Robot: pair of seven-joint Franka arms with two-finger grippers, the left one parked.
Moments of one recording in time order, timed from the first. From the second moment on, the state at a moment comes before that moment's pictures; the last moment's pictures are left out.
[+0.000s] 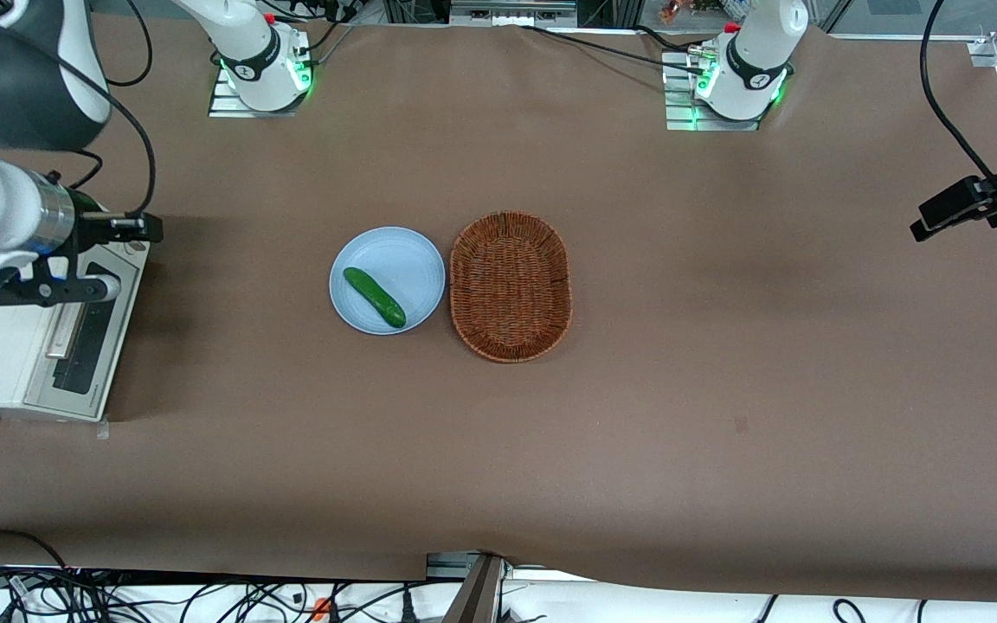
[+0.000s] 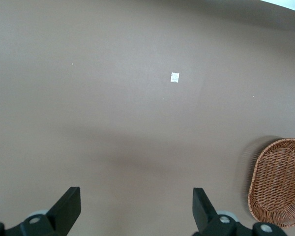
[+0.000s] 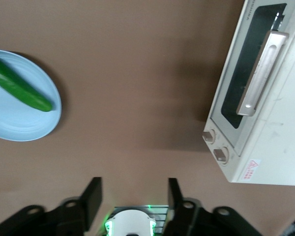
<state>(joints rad) 0.17 0.30 -0.08 -1.42 -0.10 1.36 0.01</state>
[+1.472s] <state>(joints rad) 0.11 0.48 -0.09 -1.59 -0.55 1.59 -0.32</state>
